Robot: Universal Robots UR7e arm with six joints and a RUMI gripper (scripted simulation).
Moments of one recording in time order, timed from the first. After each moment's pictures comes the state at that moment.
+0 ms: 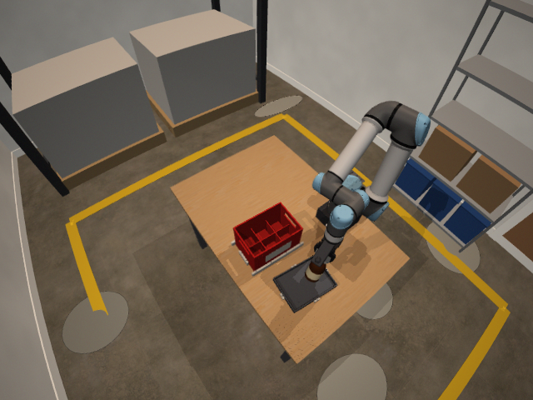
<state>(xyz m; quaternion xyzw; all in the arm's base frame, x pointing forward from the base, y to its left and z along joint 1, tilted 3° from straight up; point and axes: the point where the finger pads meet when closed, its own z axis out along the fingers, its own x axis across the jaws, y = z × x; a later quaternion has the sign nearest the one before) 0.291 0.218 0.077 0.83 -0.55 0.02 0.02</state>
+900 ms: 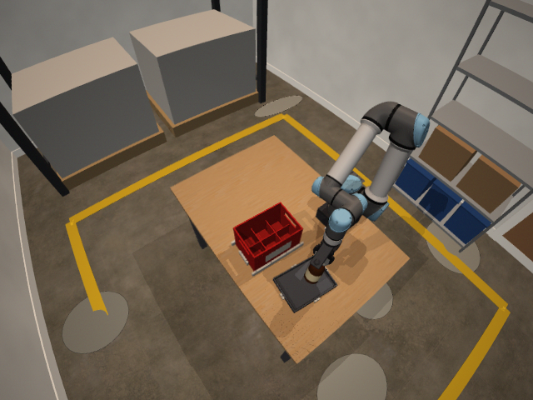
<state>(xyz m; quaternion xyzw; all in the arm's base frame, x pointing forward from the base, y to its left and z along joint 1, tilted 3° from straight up) 0.291 0.216 0.054 0.83 -0.55 0.02 0.02</state>
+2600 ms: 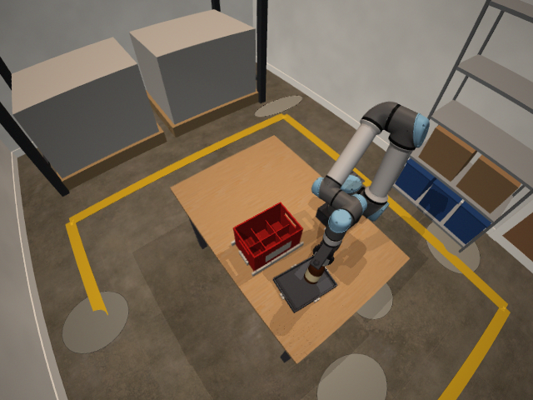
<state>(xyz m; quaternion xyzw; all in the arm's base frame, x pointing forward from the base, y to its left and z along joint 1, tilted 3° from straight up) 0.292 0.216 0.050 0.83 -0.55 0.02 0.01</state>
